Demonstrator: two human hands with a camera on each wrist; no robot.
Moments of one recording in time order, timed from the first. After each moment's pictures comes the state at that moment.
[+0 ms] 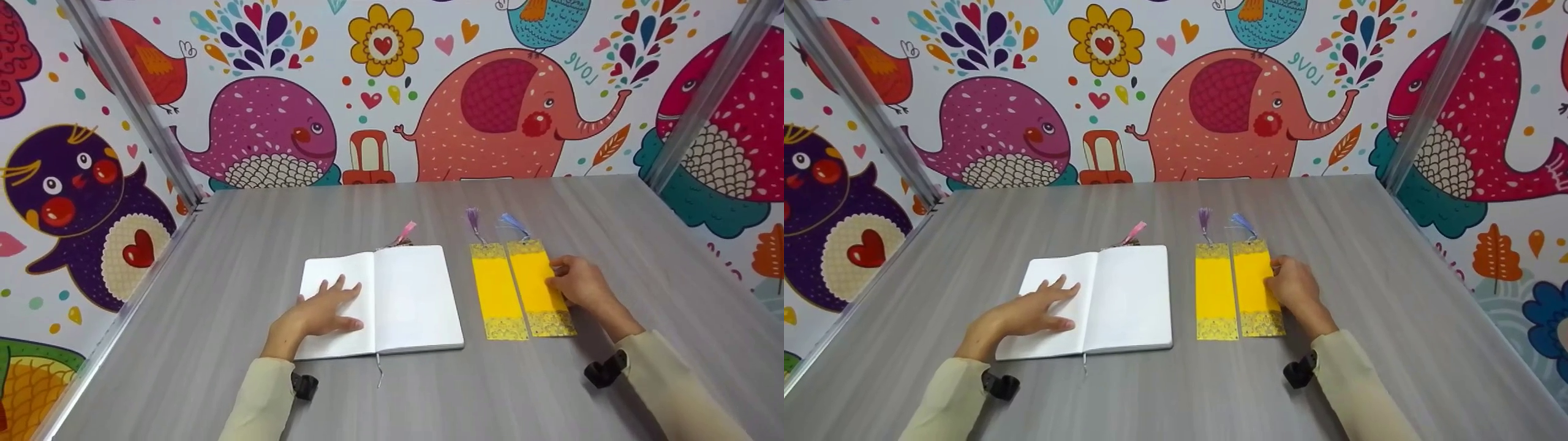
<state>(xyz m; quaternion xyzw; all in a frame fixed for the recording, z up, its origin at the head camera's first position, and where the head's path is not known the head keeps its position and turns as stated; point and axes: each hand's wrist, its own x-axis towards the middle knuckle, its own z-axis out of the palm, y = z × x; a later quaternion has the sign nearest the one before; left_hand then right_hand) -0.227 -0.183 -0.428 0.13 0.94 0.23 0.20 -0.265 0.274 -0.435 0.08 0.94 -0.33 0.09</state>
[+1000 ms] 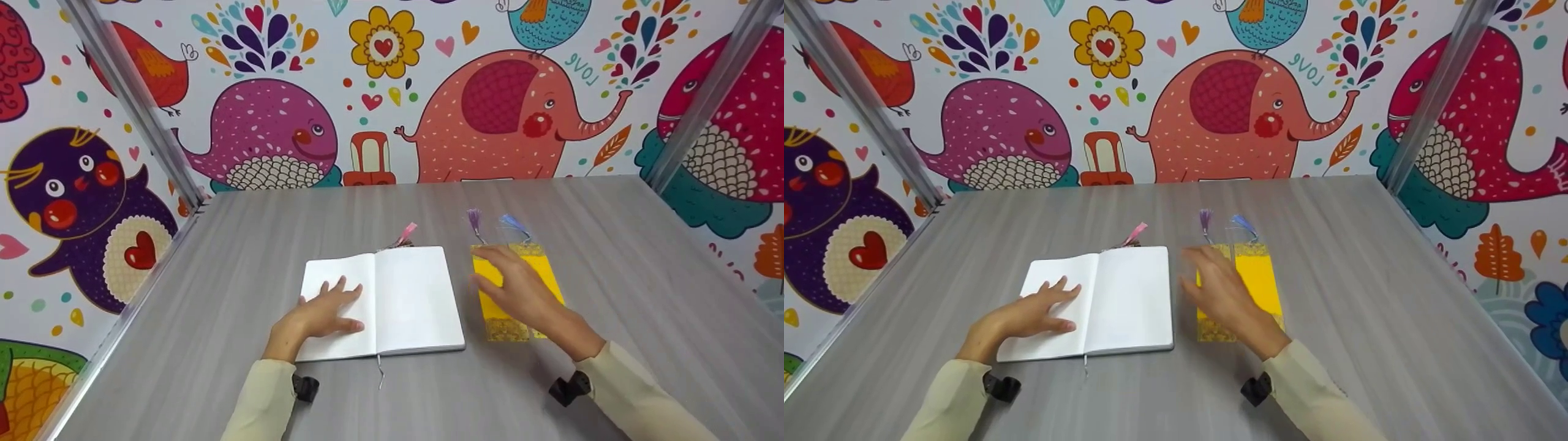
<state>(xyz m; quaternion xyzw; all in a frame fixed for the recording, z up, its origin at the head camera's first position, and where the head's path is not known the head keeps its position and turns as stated) -0.226 -0.182 -0.428 0.13 0.95 0.23 0.19 -0.223 0.167 -0.400 -0.17 0.94 -0.29 -0.08</state>
